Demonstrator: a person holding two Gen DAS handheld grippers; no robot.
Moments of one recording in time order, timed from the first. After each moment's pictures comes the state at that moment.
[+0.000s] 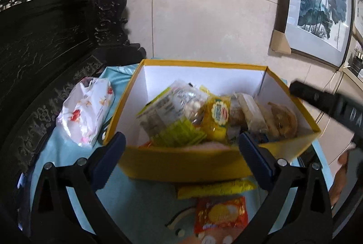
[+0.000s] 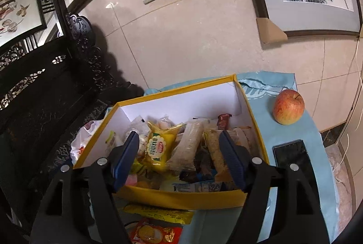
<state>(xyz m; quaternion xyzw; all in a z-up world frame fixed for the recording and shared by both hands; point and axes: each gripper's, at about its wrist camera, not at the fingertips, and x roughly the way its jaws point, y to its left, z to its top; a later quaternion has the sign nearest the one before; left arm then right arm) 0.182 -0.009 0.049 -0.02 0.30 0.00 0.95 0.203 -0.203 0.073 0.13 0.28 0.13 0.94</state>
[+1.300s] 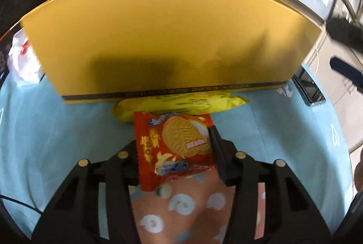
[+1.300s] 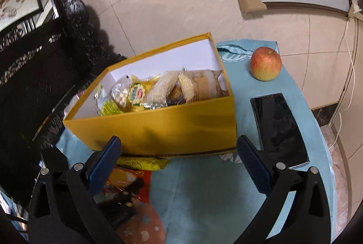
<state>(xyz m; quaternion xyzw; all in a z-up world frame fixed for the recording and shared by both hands) 0.159 -0.040 -0.067 -0.01 0.43 -0.08 0.90 0.153 -0.229 0.014 0.11 0.34 0.12 0.93</state>
